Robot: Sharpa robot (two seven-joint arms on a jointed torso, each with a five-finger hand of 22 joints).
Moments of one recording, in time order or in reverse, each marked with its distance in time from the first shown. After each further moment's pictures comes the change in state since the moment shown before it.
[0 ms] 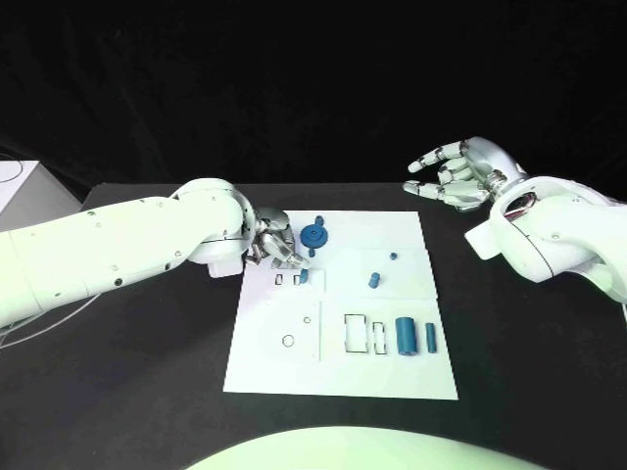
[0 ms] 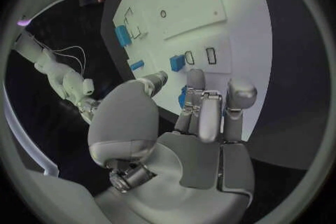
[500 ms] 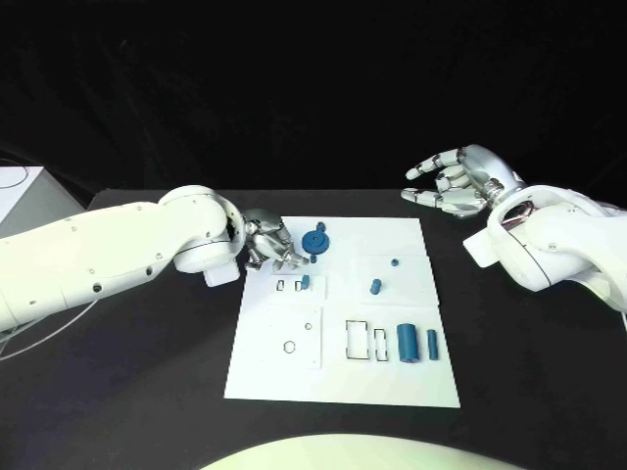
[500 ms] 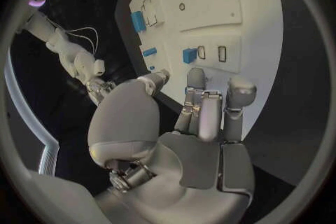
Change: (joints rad) left arm -0.009 -0.066 0.015 0.042 0.122 -0.082 0.056; left_hand 0.016 0.000 0.014 -0.024 0.000 0.002 0.002 -0.009 -0.011 -0.004 0.004 -0.018 -0.018 -0.004 0.004 -0.011 0.000 0.015 -0.007 0.001 -0.010 -0.018; right arm -0.003 0.005 -0.001 0.007 -0.021 -0.013 0.005; right_hand 0.000 0.000 0.000 0.000 -0.006 0.007 0.000 0.000 0.002 0.003 -0.004 0.004 0.000 0.000 0.000 0.000 0.000 0.000 0.000 0.000 0.000 0.000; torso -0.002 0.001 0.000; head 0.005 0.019
